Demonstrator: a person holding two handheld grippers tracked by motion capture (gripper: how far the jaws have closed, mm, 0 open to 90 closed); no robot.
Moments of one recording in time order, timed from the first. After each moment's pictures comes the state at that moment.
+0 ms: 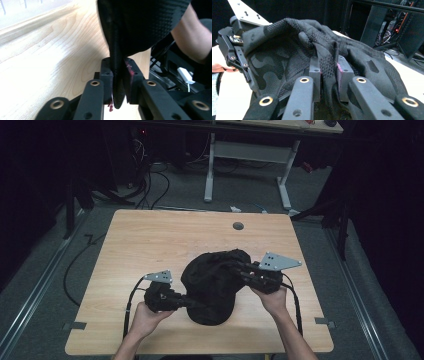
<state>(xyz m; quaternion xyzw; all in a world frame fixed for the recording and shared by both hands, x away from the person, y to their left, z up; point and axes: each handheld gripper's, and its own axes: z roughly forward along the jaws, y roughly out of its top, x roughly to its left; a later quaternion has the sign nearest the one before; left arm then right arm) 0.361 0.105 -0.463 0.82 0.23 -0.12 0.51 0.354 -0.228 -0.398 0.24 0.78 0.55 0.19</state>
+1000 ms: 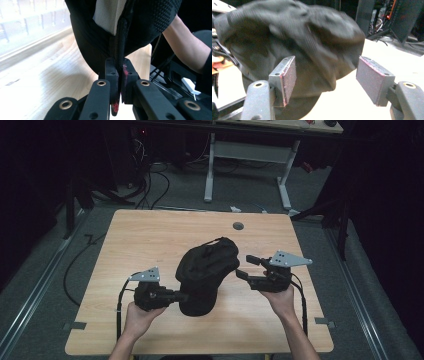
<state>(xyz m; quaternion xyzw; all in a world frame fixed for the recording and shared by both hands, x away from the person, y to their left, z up) 0.354 0.127 -0.447 0.79 0.24 -0.07 0.55 0.355 -0.255 -0.403 0.31 0.76 0.55 0.17</state>
